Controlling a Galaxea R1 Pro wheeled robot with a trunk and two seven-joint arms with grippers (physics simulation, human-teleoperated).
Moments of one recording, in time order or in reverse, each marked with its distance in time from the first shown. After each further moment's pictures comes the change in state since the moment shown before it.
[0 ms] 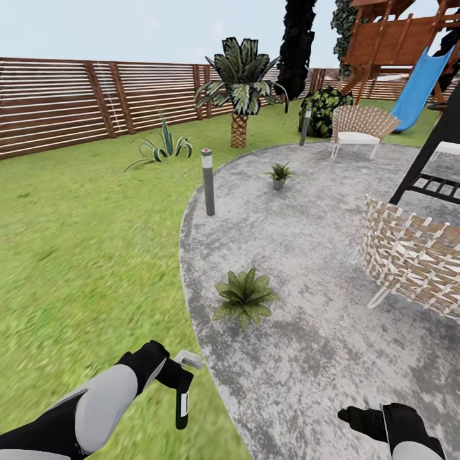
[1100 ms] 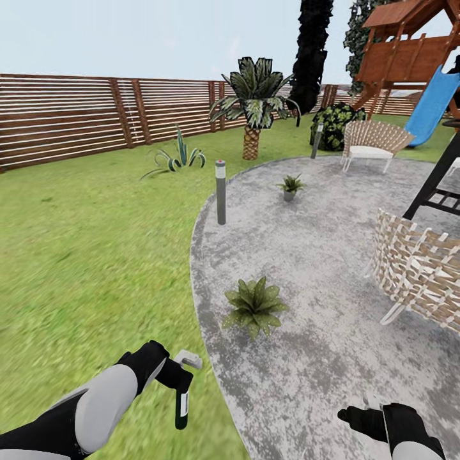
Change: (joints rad) left arm 0.000 0.001 0.000 0.000 0.000 0.000 0.001; right arm 0.000 0.000 0.000 0.000 0.000 0.000 0.002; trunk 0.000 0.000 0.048
